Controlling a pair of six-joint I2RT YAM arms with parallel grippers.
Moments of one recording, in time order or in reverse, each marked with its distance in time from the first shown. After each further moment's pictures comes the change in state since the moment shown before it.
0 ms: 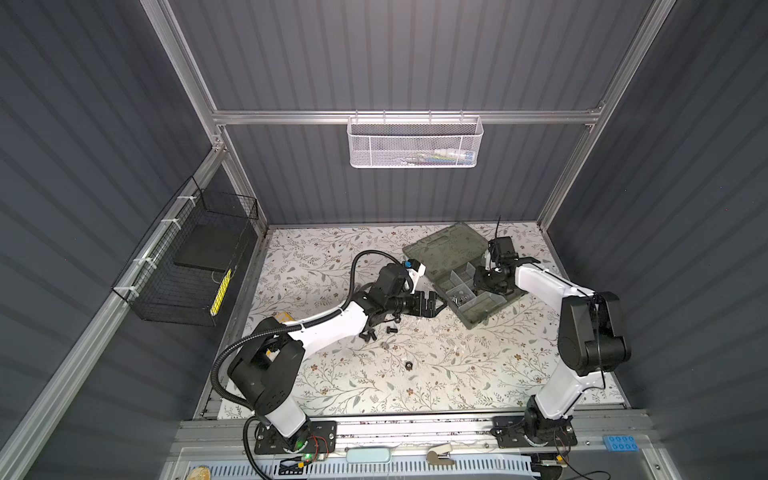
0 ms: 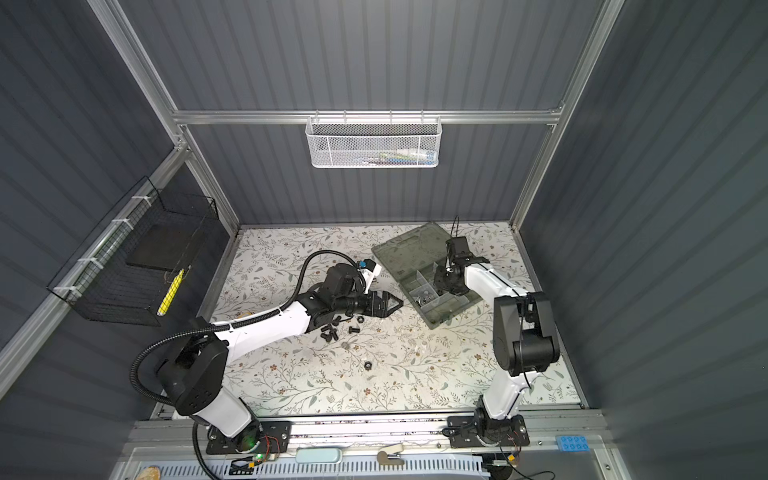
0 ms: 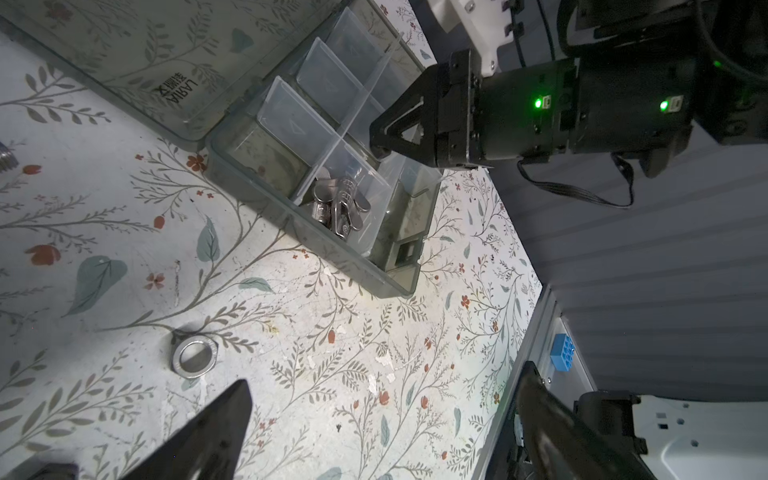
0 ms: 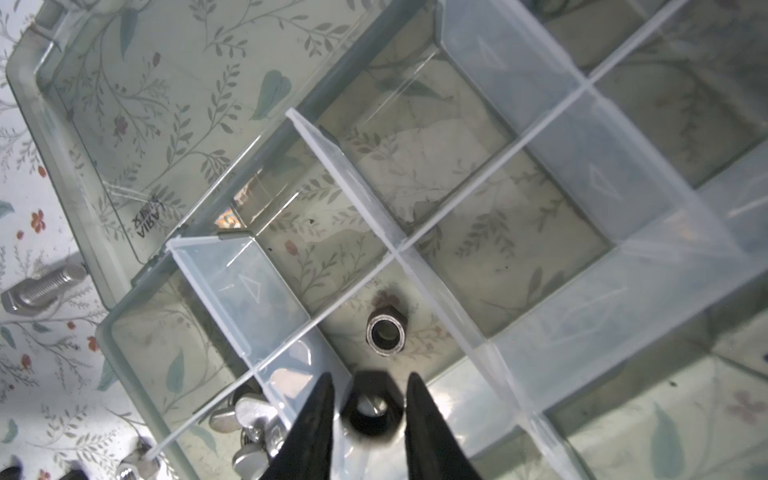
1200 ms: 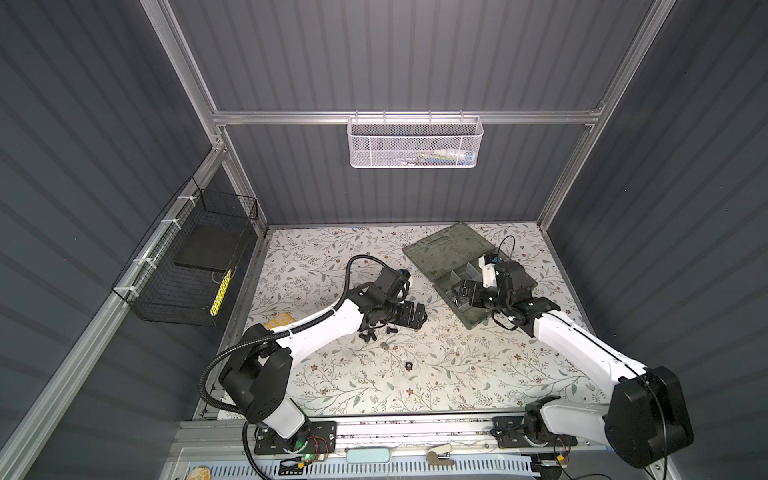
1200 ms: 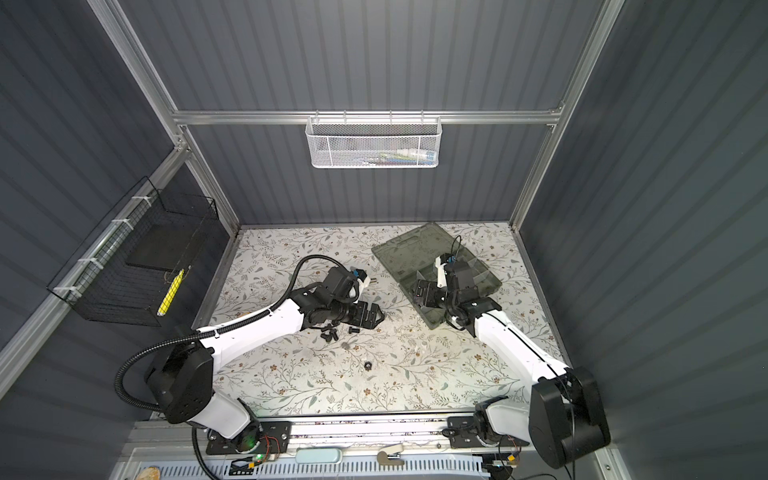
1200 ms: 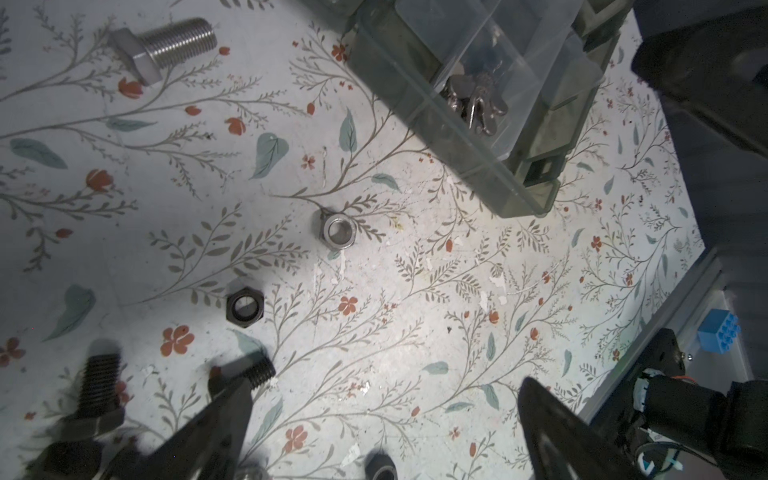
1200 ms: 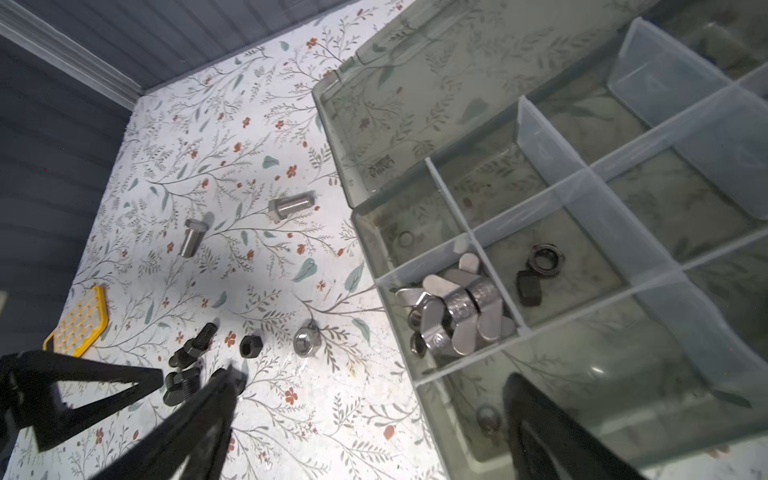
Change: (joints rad) left arm 0.000 -0.060 0.048 -0.454 -0.199 0.137; right arm 0.177 -0.531 -0.433 0.319 -0.107 0.058
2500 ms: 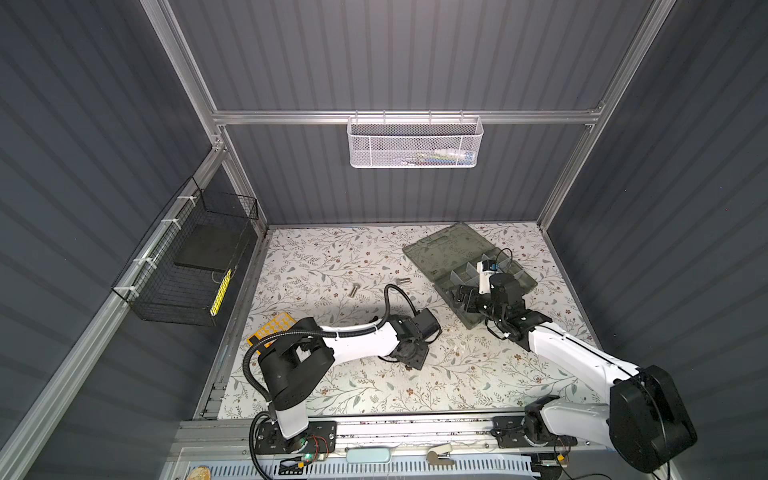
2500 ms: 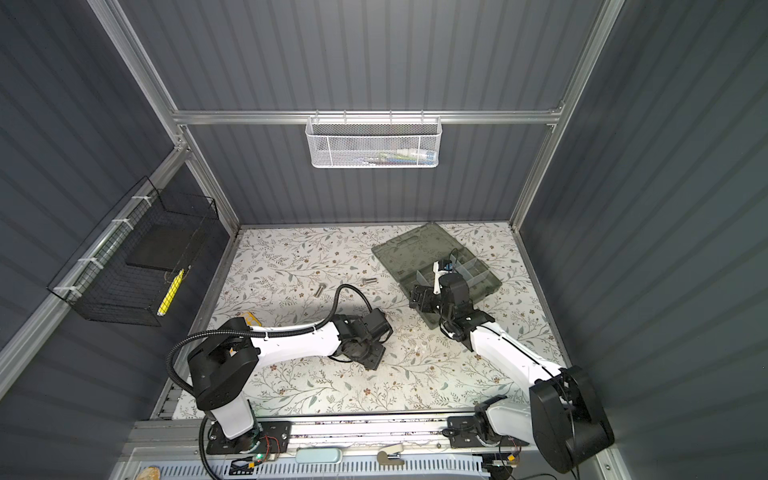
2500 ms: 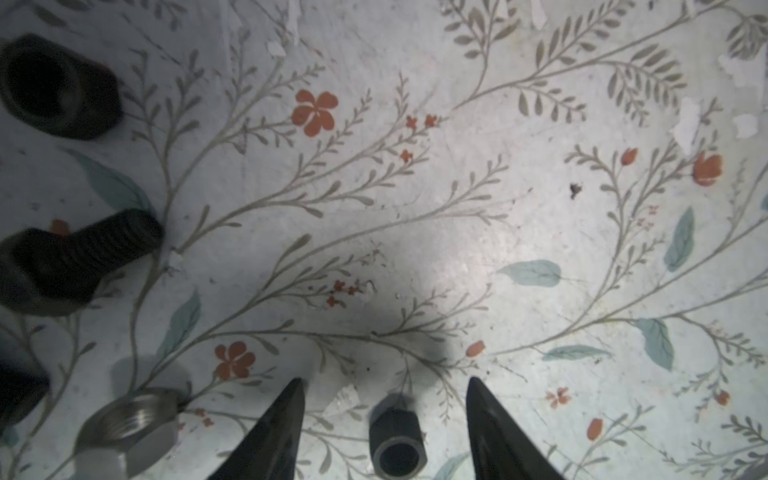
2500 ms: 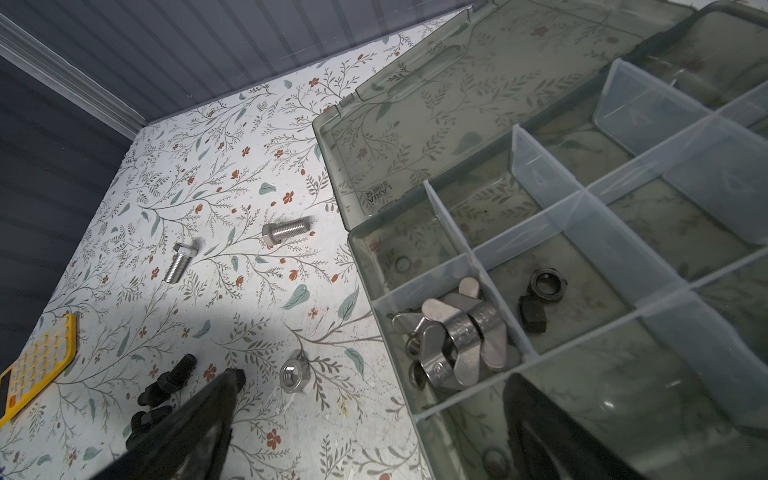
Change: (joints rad) left arm -0.285 0.197 -0.010 -0.155 -0.257 -0.100; right arm 0.055 0.001 -0.123 0.216 0.126 0.023
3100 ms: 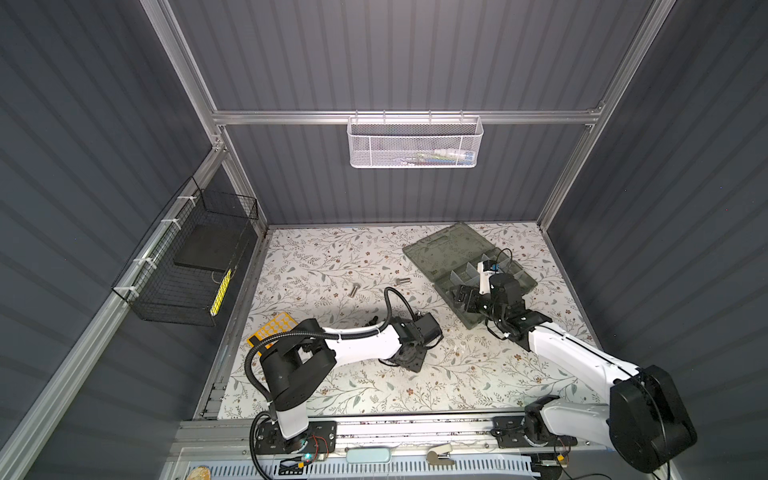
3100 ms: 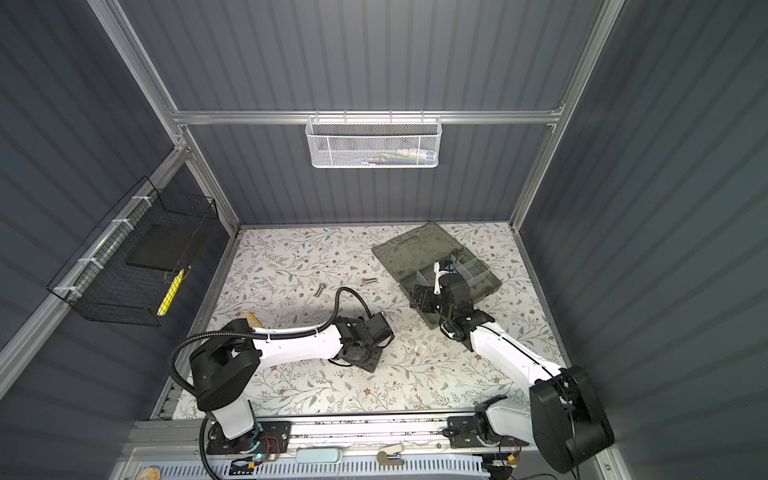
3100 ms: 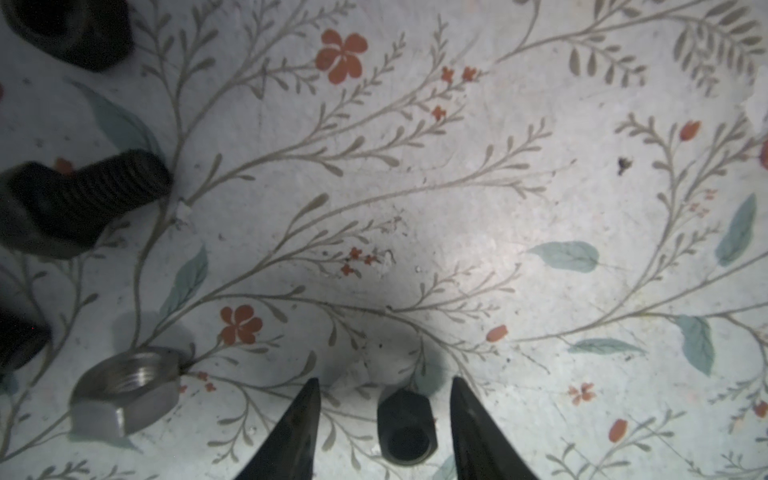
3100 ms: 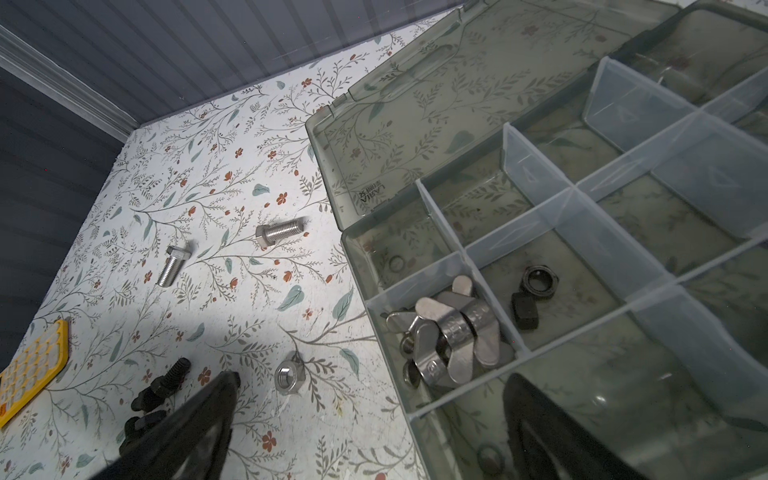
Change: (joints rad) left arm -0.025 0.001 0.000 -0.053 -0.026 -0.076; right arm 0.000 0.000 0.000 -0.006 0.017 0.004
